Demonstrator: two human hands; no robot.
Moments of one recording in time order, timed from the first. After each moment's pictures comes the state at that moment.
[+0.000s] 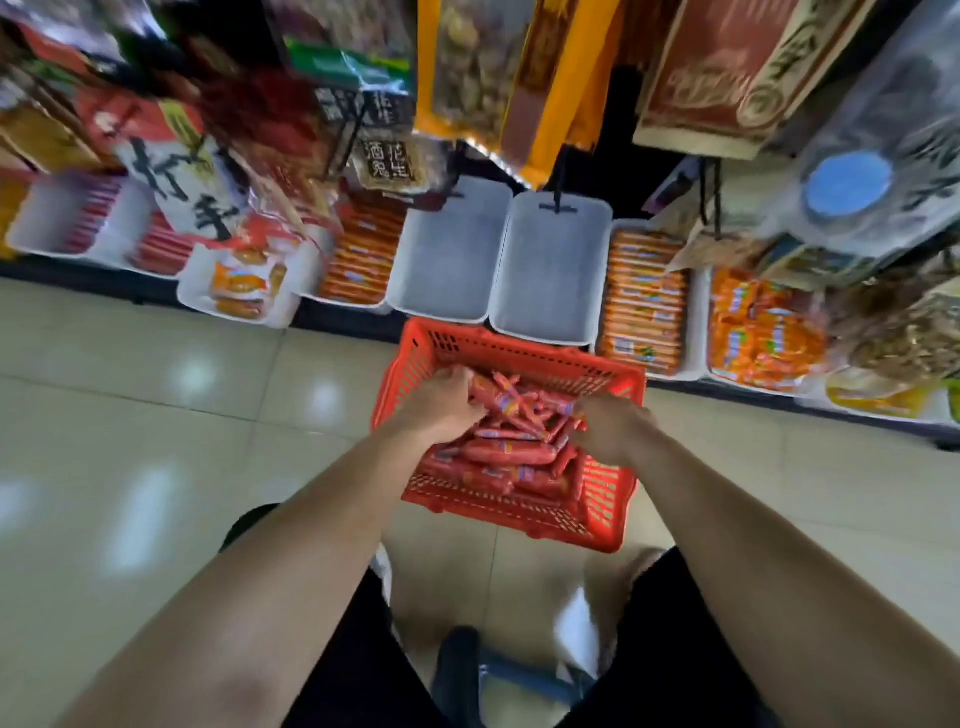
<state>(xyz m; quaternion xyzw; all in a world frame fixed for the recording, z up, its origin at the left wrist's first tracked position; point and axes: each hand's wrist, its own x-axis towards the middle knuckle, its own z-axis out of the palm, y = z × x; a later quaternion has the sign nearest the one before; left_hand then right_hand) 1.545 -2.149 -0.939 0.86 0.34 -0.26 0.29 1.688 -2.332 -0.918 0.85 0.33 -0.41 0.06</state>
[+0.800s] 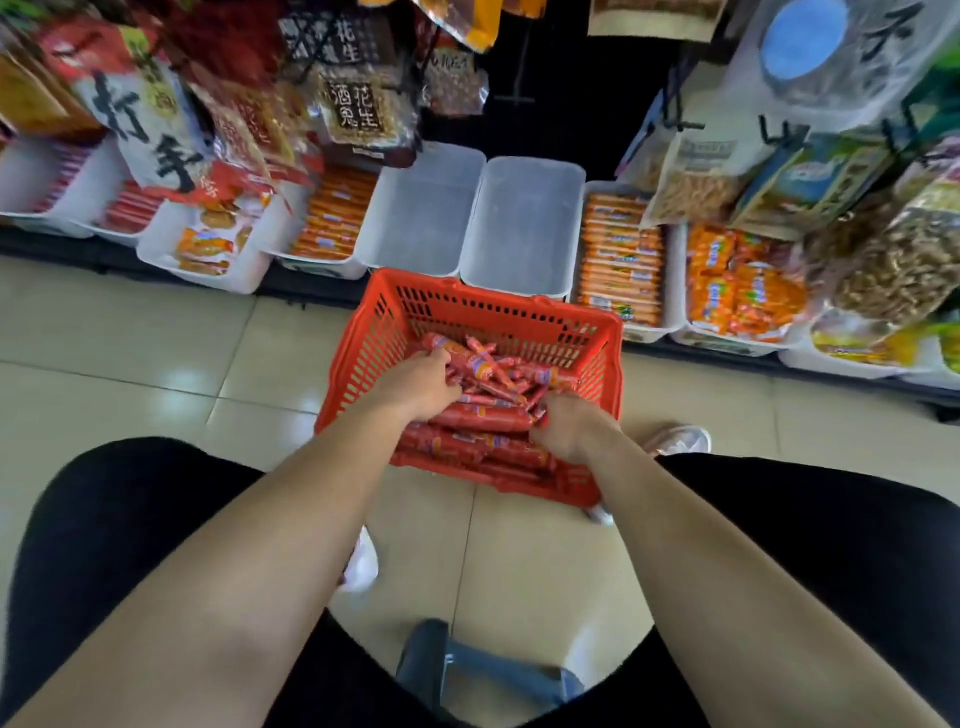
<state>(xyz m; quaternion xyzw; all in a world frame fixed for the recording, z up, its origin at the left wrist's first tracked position) 1.511 -2.209 -1.011 0.88 0.35 -0.23 0.24 1.633 -2.399 -1.022 0.86 0.33 -0.40 -0.02</state>
